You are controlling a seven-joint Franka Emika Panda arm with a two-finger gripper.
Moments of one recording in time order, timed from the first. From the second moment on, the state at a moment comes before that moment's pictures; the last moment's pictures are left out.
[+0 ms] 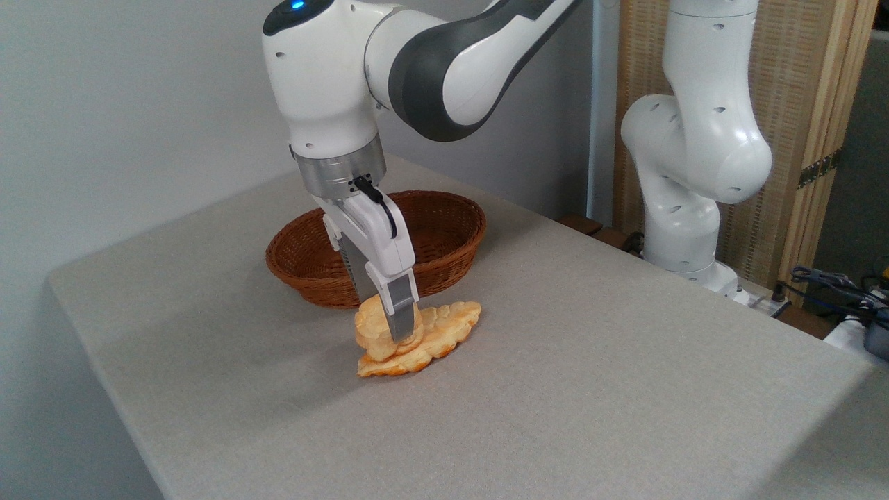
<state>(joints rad) -0.29 -0.05 0.17 -2.02 -0.06 1.91 0.82</state>
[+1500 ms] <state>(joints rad) -0.58 -0.12 0.15 -1.98 -0.06 1.91 0.60</state>
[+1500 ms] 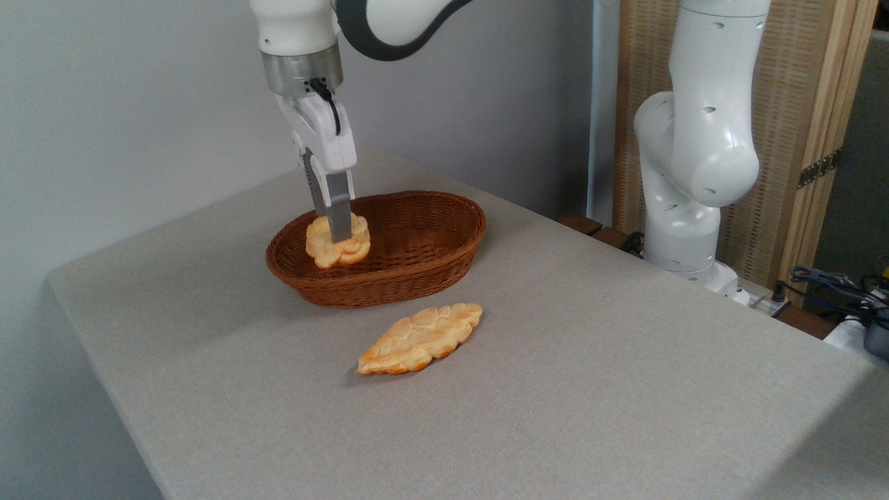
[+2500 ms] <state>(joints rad) -0.72 -0.05 0.17 -1.98 -0.07 1.90 0.56</state>
